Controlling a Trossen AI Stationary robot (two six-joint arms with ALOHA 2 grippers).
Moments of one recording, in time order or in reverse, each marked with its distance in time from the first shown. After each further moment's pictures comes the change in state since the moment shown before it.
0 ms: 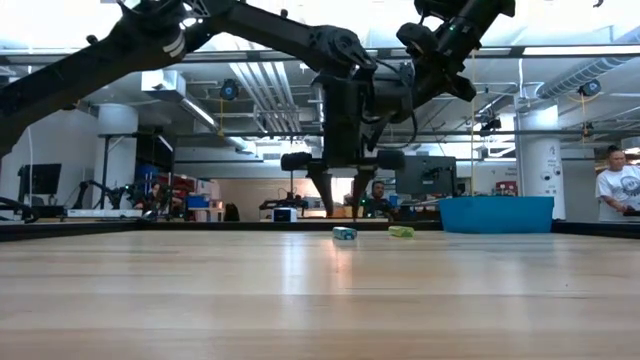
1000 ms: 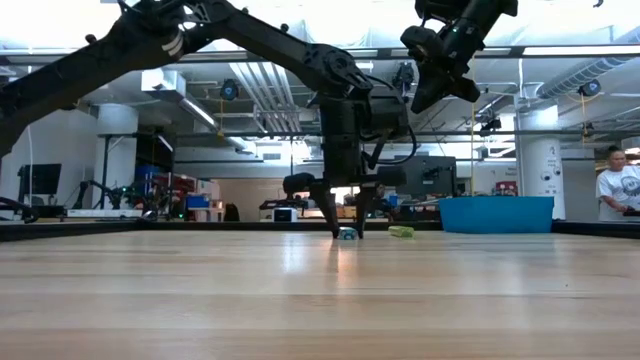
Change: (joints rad) left arm 0.023 -0.006 -0.152 0.180 0.077 0.062; right arm 0.000 0.000 0.000 -0.049 0.000 -0.029
